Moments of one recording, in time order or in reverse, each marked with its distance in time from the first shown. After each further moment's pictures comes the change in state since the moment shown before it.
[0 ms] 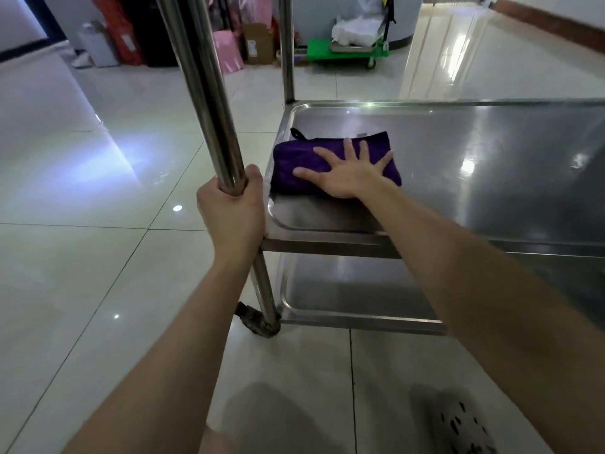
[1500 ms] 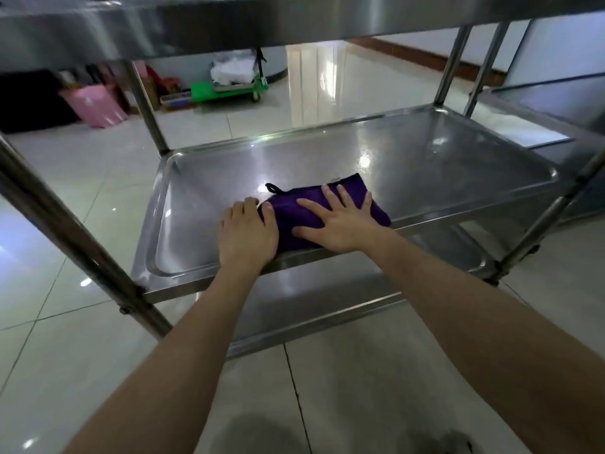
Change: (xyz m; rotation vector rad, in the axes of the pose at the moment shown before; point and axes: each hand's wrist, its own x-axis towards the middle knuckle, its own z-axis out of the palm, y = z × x) left_hand -0.072 -0.002 0.158 0.897 -0.617 0.441; right_hand -0.144 0.180 0.001 0.033 0.033 0.129
